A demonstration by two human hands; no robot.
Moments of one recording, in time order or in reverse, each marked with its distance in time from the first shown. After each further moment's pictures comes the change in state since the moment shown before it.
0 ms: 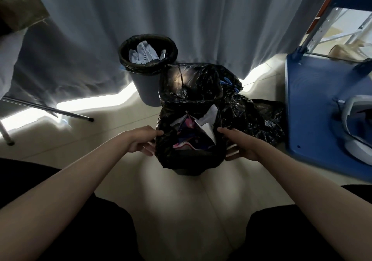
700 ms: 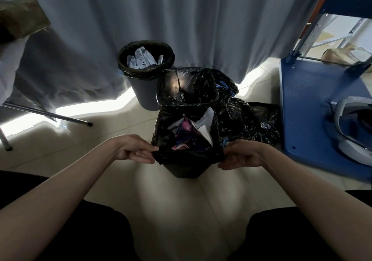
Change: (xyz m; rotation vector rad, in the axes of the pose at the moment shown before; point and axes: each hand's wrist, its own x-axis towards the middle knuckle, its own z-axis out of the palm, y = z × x) left_hand -0.019 -0.016 -0.013 -0.213 -0.136 -0.090; right_hand -0.027 0.010 -0.009 0.172 -0.205 0.111
